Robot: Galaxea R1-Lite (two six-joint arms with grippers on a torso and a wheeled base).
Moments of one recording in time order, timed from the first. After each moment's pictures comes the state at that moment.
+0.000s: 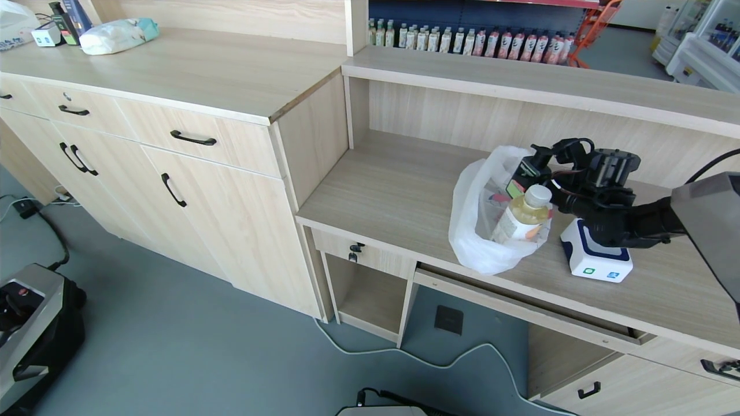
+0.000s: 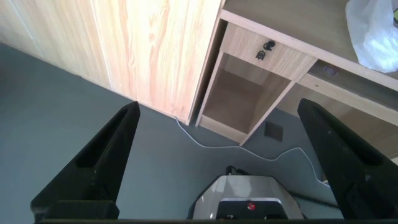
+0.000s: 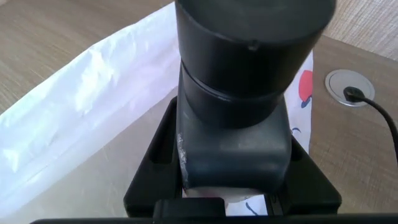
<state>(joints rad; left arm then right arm) -0.01 0.00 -0.01 0.02 -0.07 -0.17 -0.05 2.38 -1.63 -0.75 0.31 -0.10</state>
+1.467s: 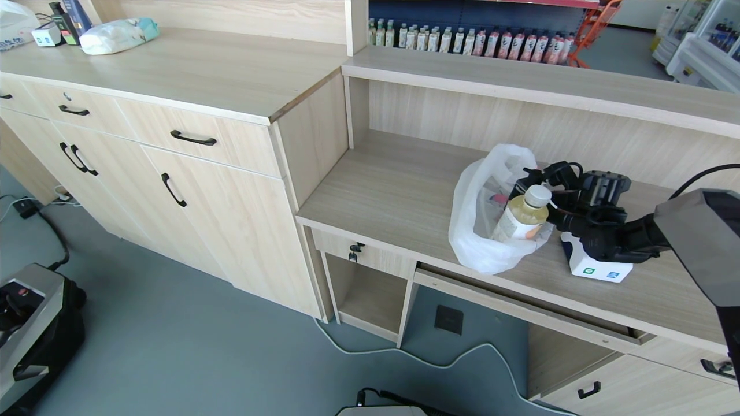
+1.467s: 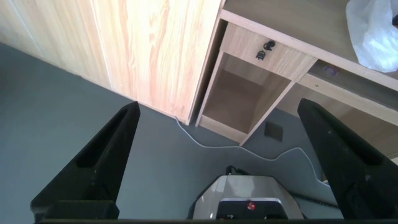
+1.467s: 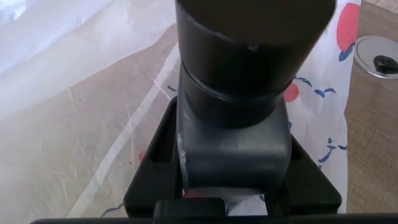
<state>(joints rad) -0.01 0.00 -0.01 0.02 -0.07 -0.17 -0.09 2.47 -1.63 -0.76 0.40 -0.19</state>
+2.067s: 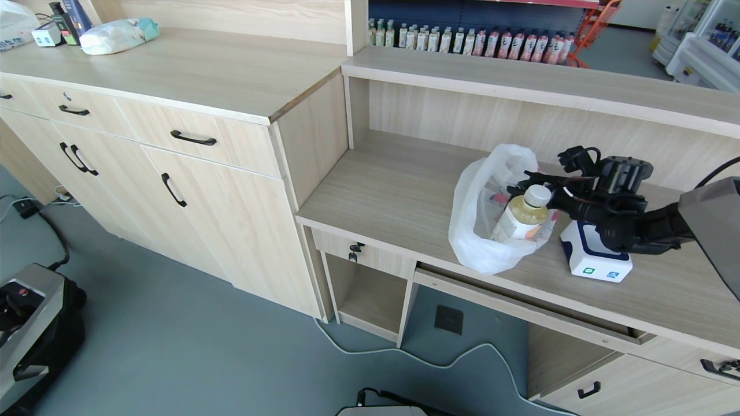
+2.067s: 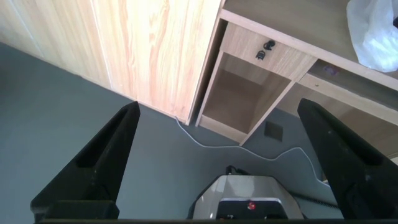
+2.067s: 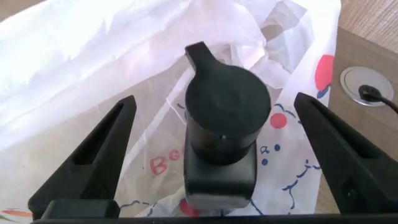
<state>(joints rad) -0.01 0.00 -0.01 0.02 -0.07 -0.17 -0.12 2.39 -1.61 -0.77 0.49 -0.19</state>
